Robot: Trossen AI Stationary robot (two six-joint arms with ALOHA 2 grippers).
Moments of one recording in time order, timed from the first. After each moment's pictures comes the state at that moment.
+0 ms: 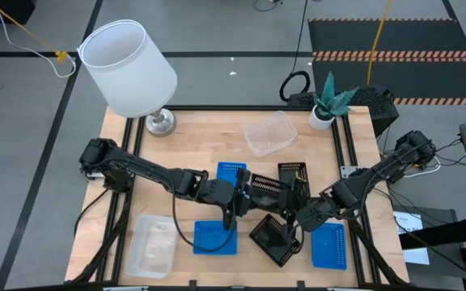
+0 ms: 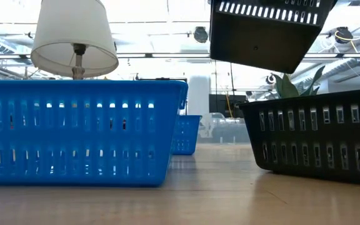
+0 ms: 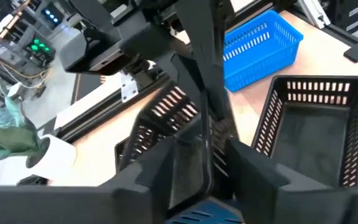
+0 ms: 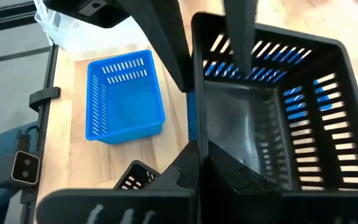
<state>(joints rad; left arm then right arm) -0.27 1.76 1.38 -0.08 -0.21 0.44 0.55 1.32 1.05 -0.51 0.50 0.62</state>
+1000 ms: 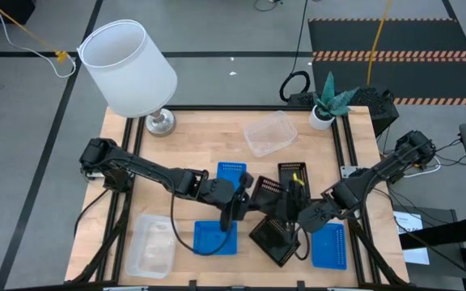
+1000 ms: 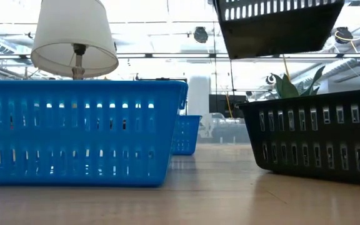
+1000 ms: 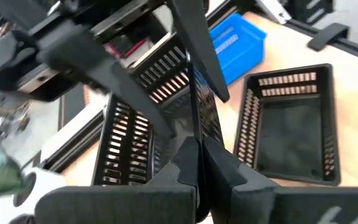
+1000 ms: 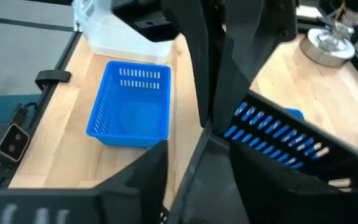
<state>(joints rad) -0.27 1.76 1.38 -0.09 -0.09 0.58 0.56 1.32 1.05 -0.39 0.50 0.27</state>
